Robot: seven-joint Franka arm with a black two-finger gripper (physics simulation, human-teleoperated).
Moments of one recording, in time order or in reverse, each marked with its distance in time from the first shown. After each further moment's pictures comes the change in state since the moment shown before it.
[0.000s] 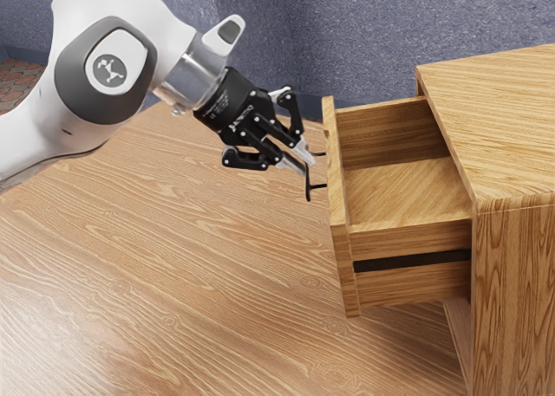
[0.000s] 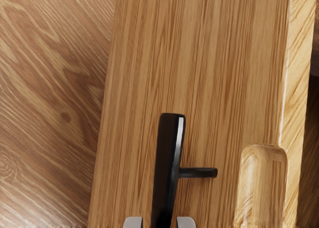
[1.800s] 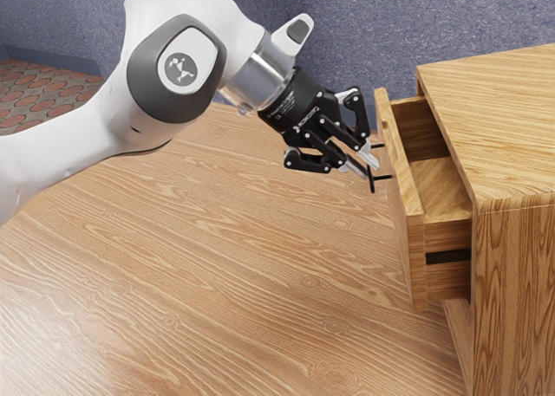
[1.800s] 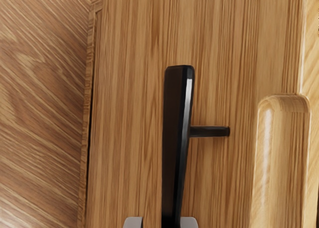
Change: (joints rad) arm -0.036 0.154 -0.052 0.149 -0.049 0.004 -0.002
